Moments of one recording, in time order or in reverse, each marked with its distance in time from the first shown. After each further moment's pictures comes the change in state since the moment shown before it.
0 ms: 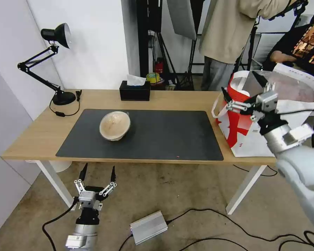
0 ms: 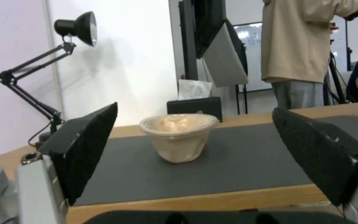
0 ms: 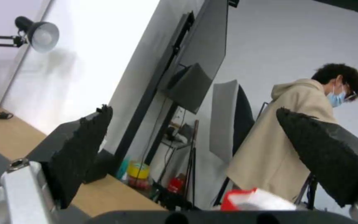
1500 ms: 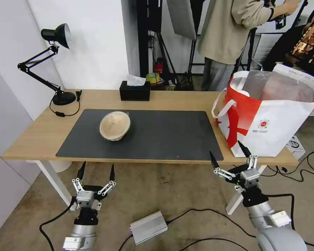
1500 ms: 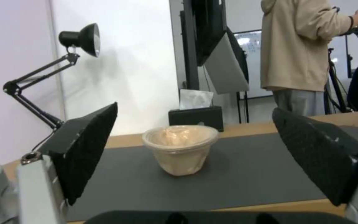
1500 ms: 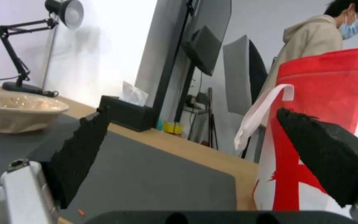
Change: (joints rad) left arm 0.018 -0.006 -0.005 -0.040 0.000 -0.003 0.000; right arm -0.475 0.389 0.045 0.008 -0.218 0.301 -0.103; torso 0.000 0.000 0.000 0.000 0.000
